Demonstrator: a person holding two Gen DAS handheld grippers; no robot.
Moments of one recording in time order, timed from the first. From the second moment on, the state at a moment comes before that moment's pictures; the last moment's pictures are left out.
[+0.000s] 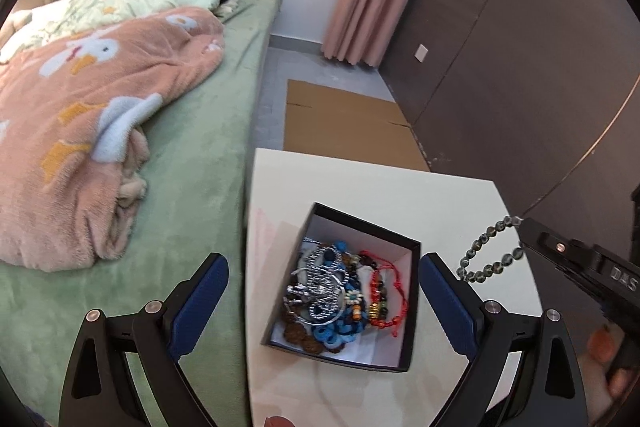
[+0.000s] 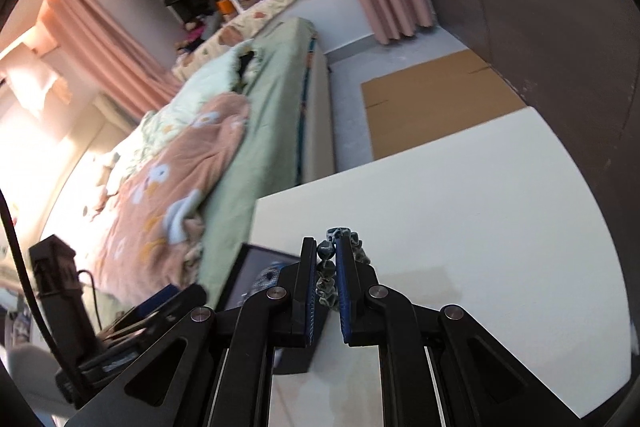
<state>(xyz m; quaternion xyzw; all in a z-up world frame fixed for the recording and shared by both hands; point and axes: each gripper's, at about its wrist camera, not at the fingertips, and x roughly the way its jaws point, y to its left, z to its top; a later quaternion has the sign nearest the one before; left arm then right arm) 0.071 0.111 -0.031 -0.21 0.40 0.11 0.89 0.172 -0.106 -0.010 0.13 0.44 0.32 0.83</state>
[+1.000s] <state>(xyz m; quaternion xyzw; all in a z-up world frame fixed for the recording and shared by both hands) 0.044 0.158 -0.010 -0.24 0.36 0.14 0.89 0.159 -0.054 -0.031 0.18 0.47 0.37 0.78</state>
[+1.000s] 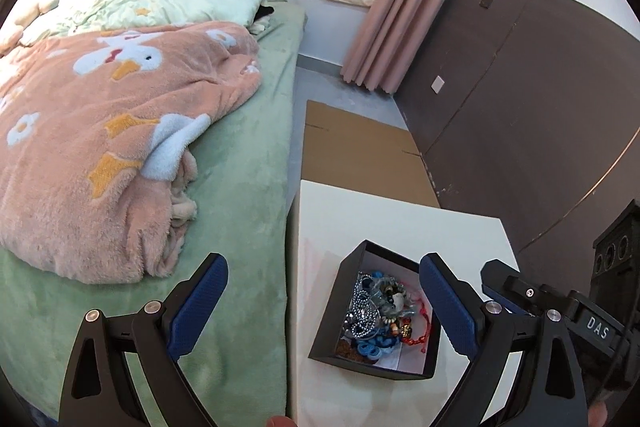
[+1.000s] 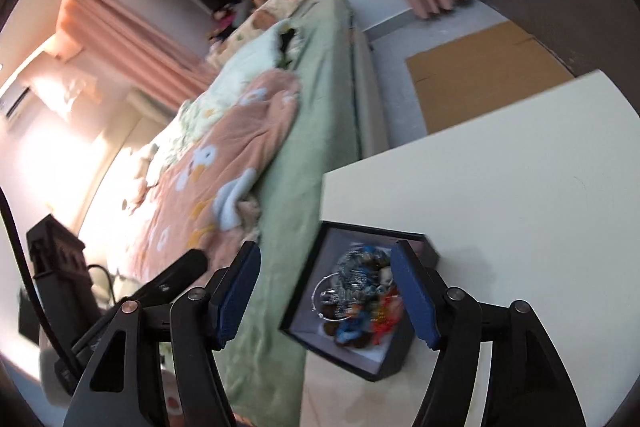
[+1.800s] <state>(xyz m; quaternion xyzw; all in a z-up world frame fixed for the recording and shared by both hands) 0.038 0.076 -0.009 -0.16 0.36 0.09 0.91 0.144 -0.159 -0.012 0.14 0.46 0.30 0.82</state>
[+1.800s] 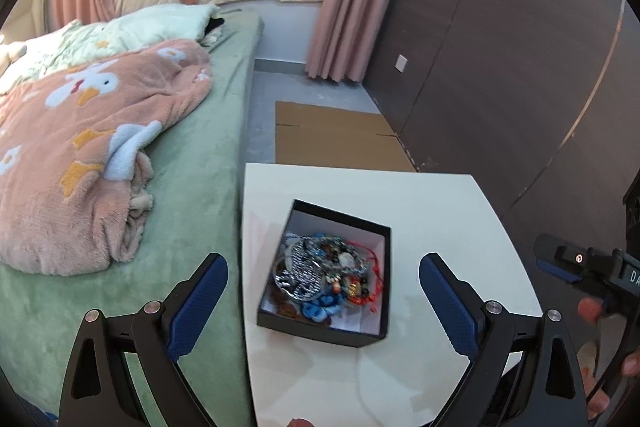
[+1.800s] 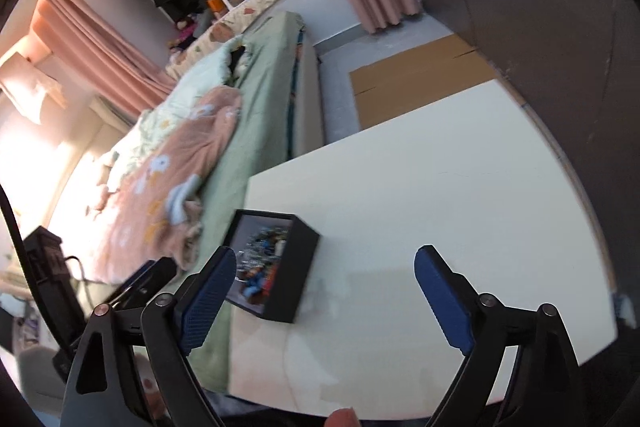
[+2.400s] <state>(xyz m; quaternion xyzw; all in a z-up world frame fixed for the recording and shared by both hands) 0.026 0.033 -0.001 -0.13 0.32 0.11 0.93 0.121 -0.185 -0.011 0.09 0.44 0.29 0.84</state>
